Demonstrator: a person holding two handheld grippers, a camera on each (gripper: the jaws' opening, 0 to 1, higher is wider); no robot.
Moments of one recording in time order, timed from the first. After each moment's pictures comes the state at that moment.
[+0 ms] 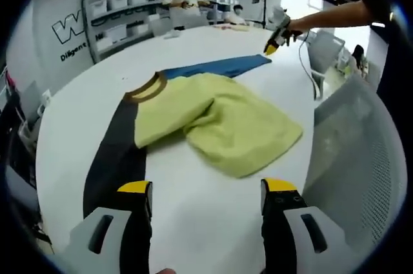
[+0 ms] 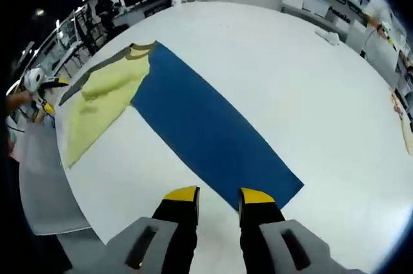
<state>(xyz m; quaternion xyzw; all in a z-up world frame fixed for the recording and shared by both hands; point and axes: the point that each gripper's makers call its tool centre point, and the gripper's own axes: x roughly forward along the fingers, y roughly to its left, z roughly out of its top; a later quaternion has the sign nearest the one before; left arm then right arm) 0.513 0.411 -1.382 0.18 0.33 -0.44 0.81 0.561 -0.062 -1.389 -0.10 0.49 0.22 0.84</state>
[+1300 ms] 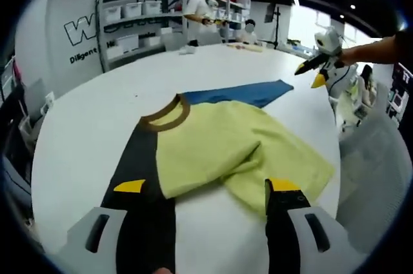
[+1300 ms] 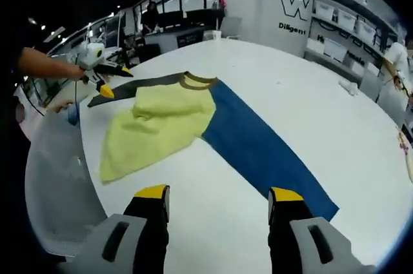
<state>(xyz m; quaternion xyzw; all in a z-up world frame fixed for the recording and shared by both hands) 0.616 0.384 -1.373 0.13 0.29 -0.43 0.85 0.529 0.027 -1.357 -0.10 0.38 0.28 0.88</state>
